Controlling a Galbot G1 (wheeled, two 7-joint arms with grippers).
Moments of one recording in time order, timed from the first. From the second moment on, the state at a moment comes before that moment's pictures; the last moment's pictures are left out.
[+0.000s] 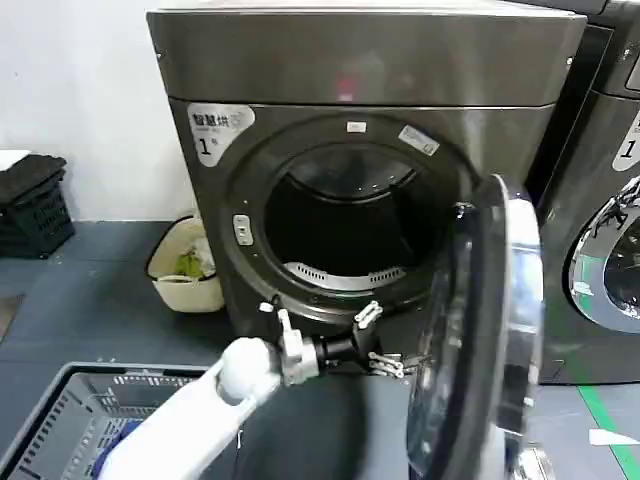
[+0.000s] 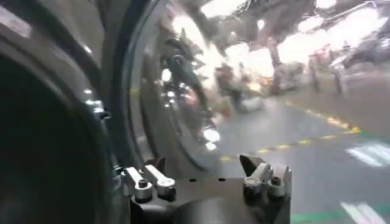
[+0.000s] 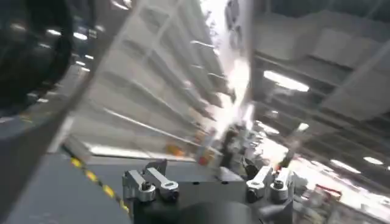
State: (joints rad) left arm 0.57 -1.15 0.29 -1.68 -0.41 -0.03 0.60; right arm -1.69 1.55 1.94 2.03 0.12 -0.16 0.09
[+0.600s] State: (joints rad) left arm 0.40 -1.38 0.47 -1.46 -0.39 -0.04 0.60; right arm -1.70 1.55 2.08 1.97 0.14 -0.13 0.09
